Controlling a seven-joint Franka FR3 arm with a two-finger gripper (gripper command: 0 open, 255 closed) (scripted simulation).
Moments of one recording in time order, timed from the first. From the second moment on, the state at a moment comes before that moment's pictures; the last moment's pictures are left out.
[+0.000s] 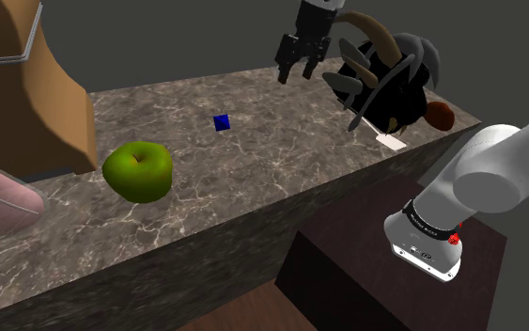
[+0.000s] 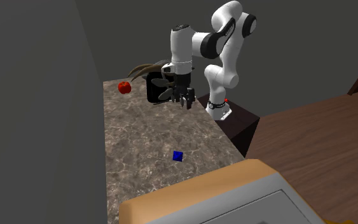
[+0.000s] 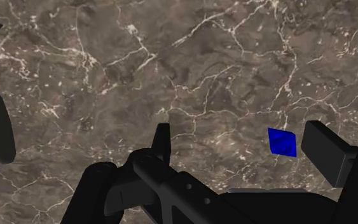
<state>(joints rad) 0.02 -0.37 0.19 -2.22 0.21 1.94 0.22</state>
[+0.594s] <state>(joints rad) 0.05 -0.05 0.28 -2.04 0.16 2.08 0.39</state>
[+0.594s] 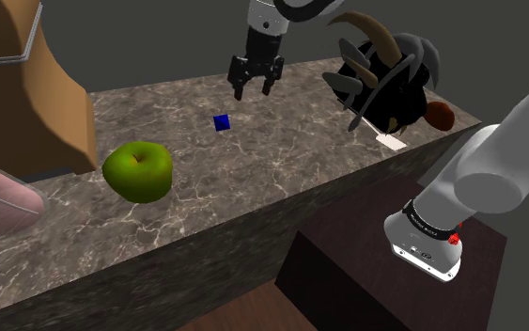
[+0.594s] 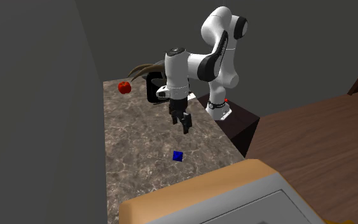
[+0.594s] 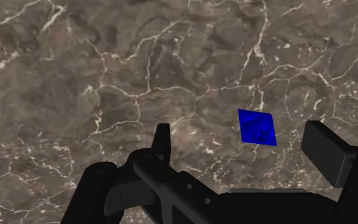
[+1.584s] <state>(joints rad) 0.11 0.28 0.31 -1.87 0.06 2.22 0.53</state>
